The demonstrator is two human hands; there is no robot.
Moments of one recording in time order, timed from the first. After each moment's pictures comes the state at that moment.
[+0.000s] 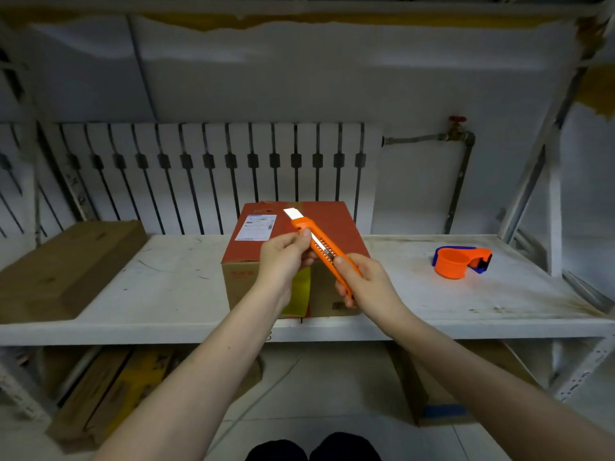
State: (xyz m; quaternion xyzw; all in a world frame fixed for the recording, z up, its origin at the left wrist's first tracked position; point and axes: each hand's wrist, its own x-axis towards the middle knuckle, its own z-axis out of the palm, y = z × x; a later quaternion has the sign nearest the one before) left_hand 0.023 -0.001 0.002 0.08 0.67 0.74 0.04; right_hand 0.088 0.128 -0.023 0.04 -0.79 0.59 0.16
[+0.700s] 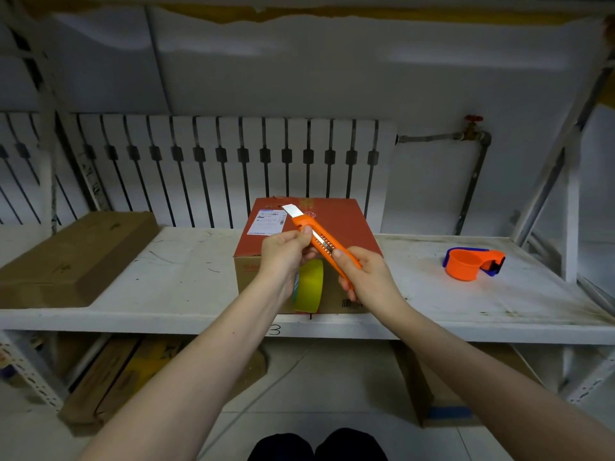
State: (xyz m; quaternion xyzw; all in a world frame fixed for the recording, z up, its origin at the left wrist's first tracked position) left_hand 0.010 -0.012 0.001 0.02 0.62 0.78 0.04; right_hand 0.066 0.118 -0.029 0.04 -0.81 0.56 0.17
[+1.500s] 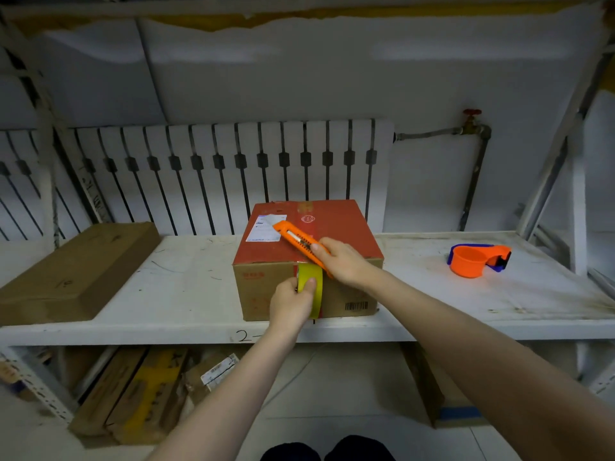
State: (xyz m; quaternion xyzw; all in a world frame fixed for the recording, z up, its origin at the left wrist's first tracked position) left_hand 0.027 -0.011 -0.056 0.03 0.81 0.58 0.01; right_hand -0.007 0.122 -0.023 0.07 -0.94 0.33 0.08
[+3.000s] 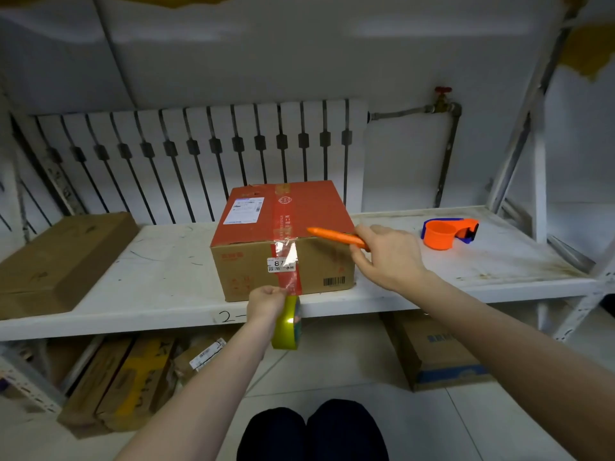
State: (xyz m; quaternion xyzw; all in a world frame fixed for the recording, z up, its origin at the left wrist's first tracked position) left_hand 0.035 -0.013 -0.092 -0.14 0.76 0.63 0.11; right_hand 0.079 0.196 -0.041 0.04 -0.95 0.01 0.30
